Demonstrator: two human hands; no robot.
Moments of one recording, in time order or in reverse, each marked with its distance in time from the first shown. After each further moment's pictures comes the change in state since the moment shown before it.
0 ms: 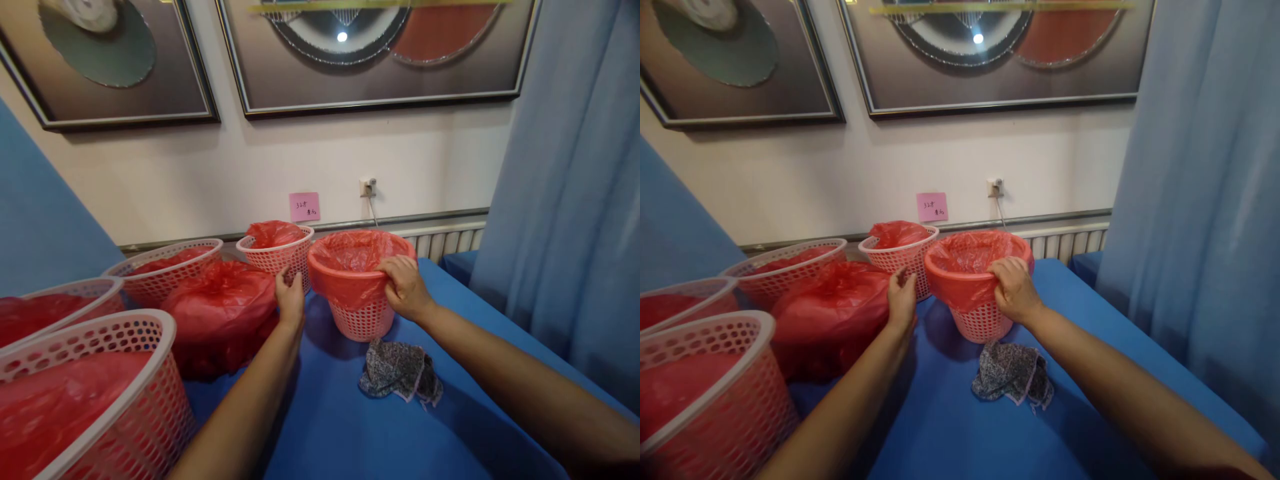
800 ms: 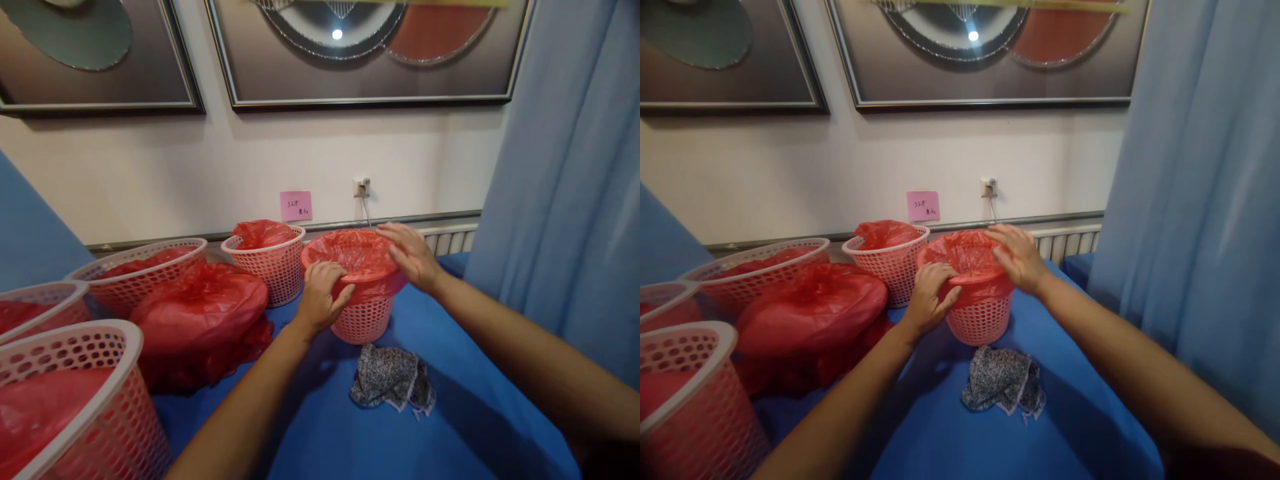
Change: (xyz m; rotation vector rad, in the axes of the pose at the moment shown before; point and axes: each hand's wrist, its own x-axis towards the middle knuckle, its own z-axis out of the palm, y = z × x) left_hand -0.041 0.021 0.044 0.837 -0.630 1.034; right_hand 0.046 0.043 -0.039 0.048 -0.096 0.012
